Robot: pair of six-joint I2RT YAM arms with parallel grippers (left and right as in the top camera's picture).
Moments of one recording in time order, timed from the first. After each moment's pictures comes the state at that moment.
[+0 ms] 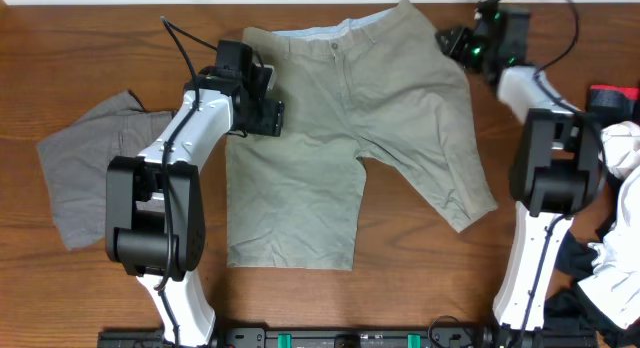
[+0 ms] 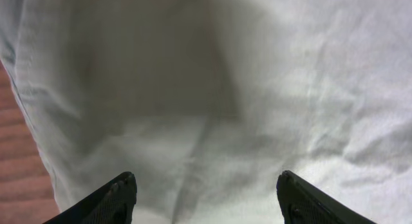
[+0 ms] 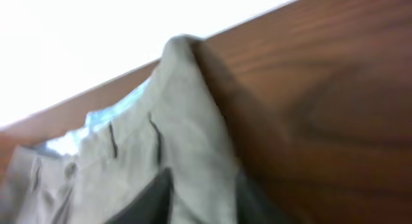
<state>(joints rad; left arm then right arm) -0.15 1.99 1.41 -0.67 0.19 0.02 -0.09 2.43 1.82 -0.08 -0.52 0.44</state>
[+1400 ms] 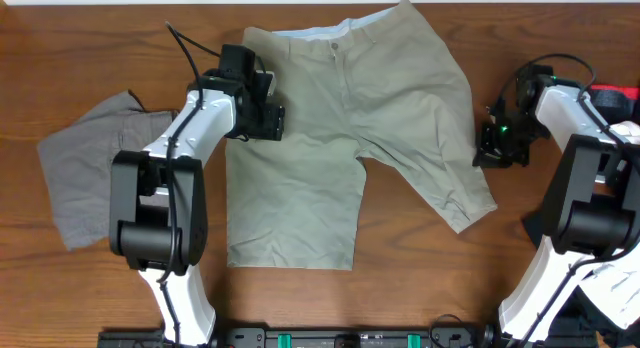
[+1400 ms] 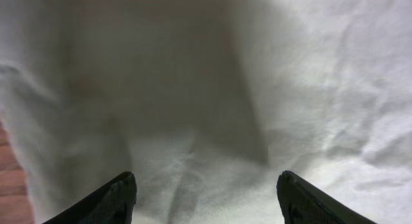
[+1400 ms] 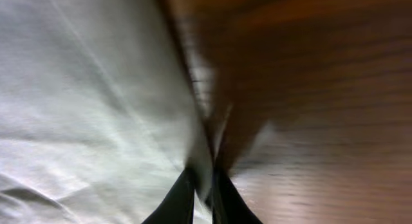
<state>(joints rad) -0.15 2.02 1.41 -0.68 0.19 -0.01 -0.18 2.12 1.47 -1.04 -0.22 0.06</state>
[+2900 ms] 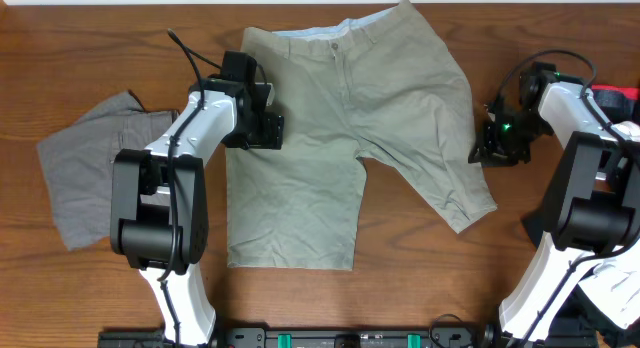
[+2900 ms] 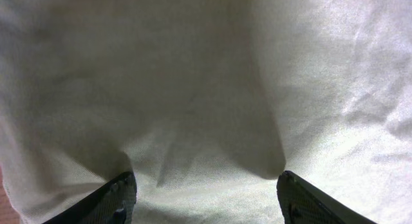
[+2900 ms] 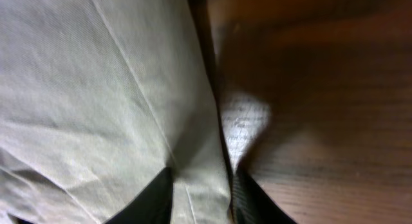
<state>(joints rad) -0.15 2.03 1.40 -0.76 0.19 -0.06 -0.19 2.14 1.50 -1.07 -0.27 -0.04</state>
